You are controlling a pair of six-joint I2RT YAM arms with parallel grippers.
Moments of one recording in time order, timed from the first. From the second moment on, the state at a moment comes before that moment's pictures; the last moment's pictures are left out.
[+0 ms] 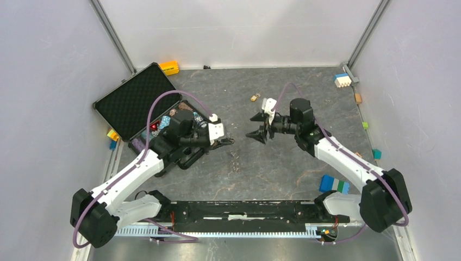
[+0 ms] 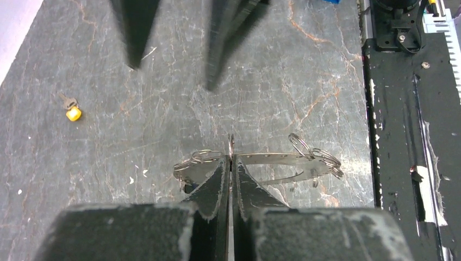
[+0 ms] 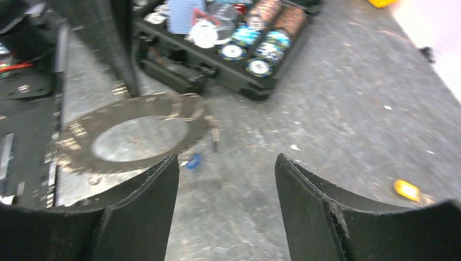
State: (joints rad) left arm -0.61 1.06 0.80 -0.18 0.73 0.51; right arm 0.50 1.22 0.76 0.15 -0.82 -0.32
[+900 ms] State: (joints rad) left arm -0.60 1.00 0.74 -0.19 0.79 0.51; right arm 0.45 2.26 1.66 -0.12 -0.09 -0.63
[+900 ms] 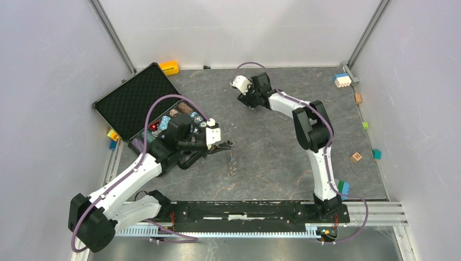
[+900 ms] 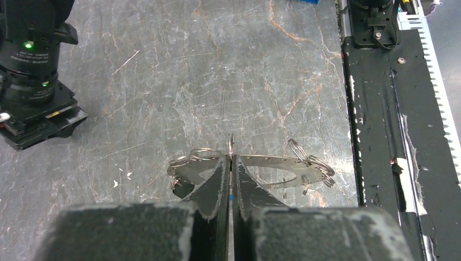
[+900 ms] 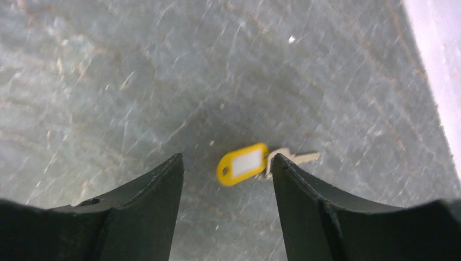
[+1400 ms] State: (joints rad) left arm -0.60 1.02 0.74 -0.19 0.79 0.51; right arm 0.45 2.32 1.75 -0.15 0.05 -0.69
